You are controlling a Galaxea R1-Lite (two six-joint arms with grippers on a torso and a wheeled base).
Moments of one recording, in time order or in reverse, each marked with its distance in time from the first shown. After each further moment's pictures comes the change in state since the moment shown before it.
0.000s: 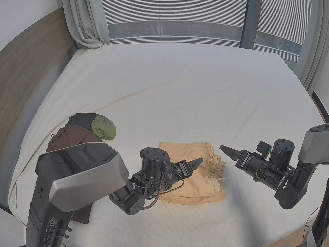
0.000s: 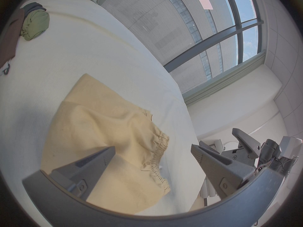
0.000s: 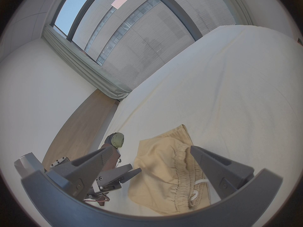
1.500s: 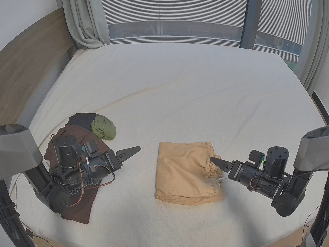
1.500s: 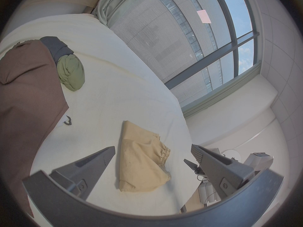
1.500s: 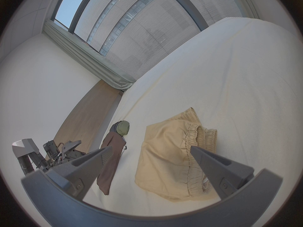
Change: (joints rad) left arm 0.357 -0.445 0.607 -0.214 -0.273 0.074; right arm 0.092 0.010 0.042 0.000 -0.001 0.005
